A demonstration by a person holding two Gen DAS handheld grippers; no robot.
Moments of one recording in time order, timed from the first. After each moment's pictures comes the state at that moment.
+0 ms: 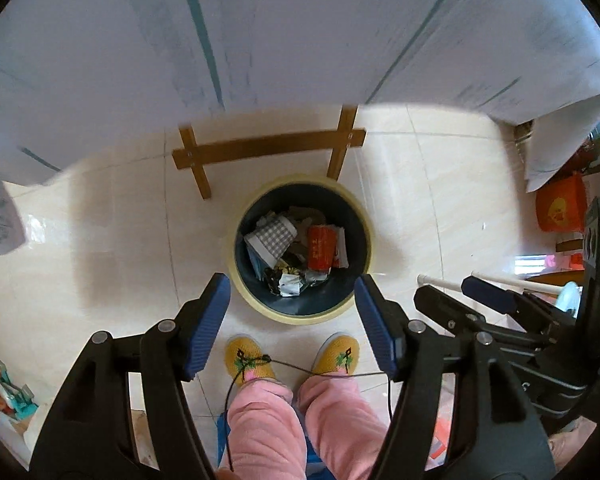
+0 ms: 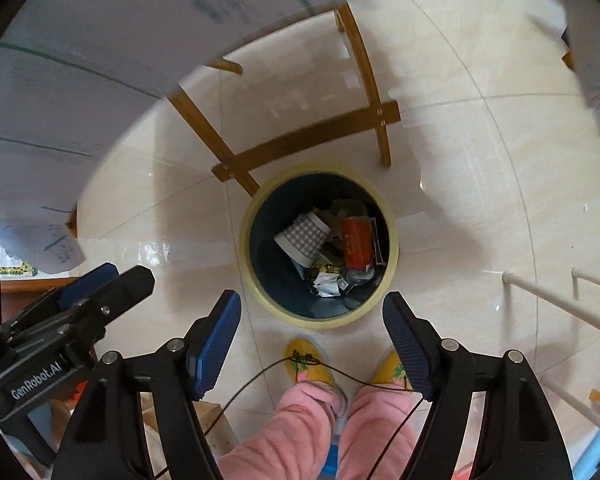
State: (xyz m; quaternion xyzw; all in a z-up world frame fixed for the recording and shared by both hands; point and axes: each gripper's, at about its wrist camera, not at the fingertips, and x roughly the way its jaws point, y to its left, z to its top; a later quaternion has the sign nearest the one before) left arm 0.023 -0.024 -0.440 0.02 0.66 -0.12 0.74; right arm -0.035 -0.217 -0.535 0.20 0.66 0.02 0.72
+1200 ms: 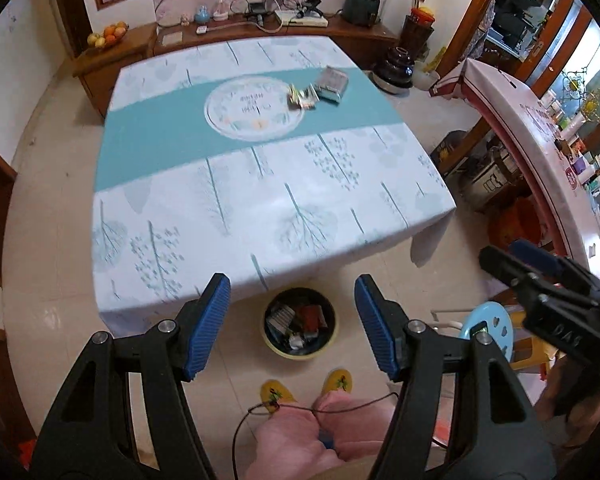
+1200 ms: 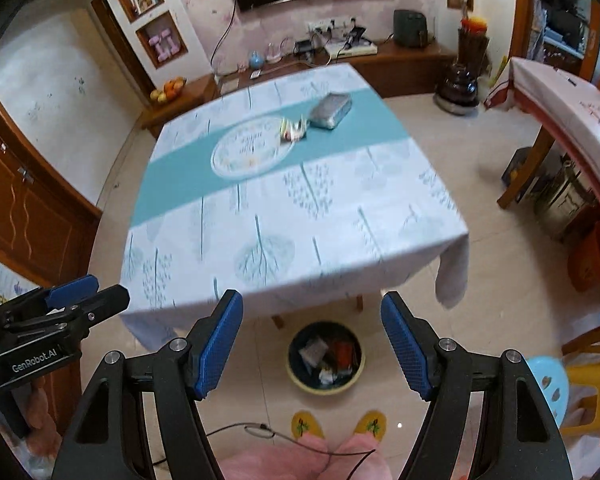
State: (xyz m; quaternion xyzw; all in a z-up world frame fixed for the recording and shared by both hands) left arm 0.062 0.011 -0.037 0.06 0.54 -0.20 0.82; right arm -0.029 -0.205 -0.059 0.14 0.50 -0.05 0.86
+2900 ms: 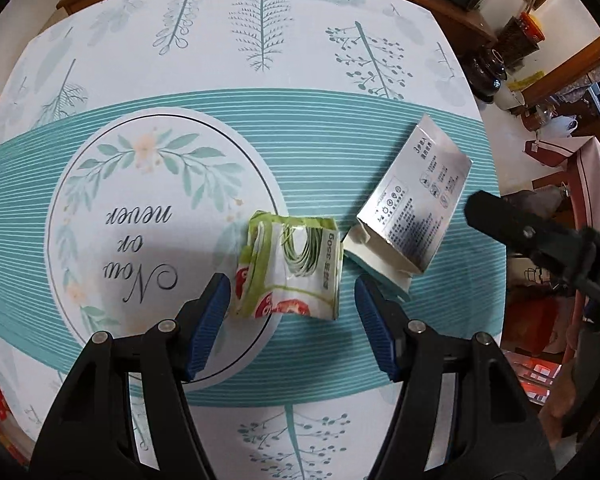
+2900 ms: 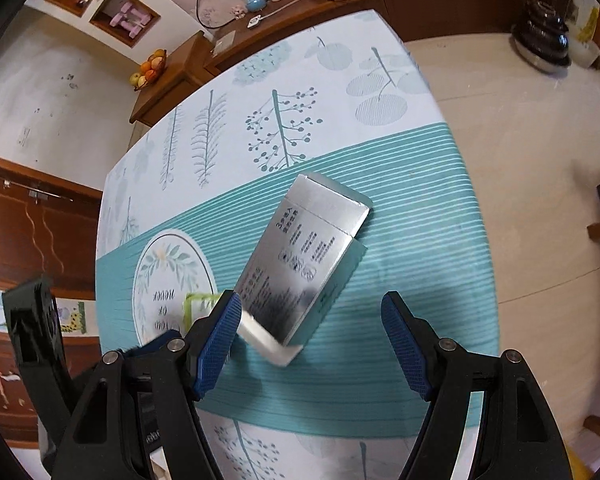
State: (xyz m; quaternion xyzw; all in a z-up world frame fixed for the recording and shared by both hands) left arm 0.486 -0.214 -0.276 -0.03 0.66 -0.07 0.75; right arm 0.511 -0.400 -0.254 0.22 0.61 0.06 0.76
